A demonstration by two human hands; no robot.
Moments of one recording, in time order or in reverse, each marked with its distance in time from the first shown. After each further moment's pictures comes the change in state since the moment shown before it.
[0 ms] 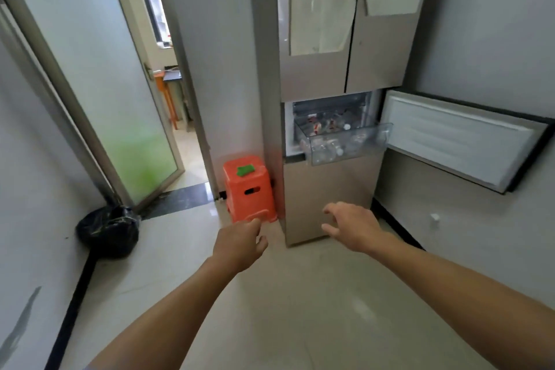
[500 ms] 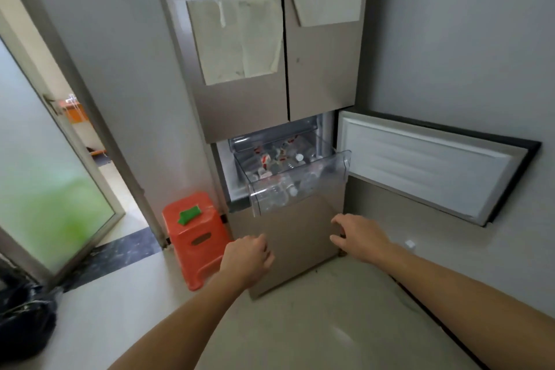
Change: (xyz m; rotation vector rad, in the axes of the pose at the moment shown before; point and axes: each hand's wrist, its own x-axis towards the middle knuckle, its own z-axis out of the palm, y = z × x) left_hand 0.311 0.121 0.073 0.010 -0.079 0.209; right_hand 0.190 0.250 -0.004 0.056 -0.003 0.230
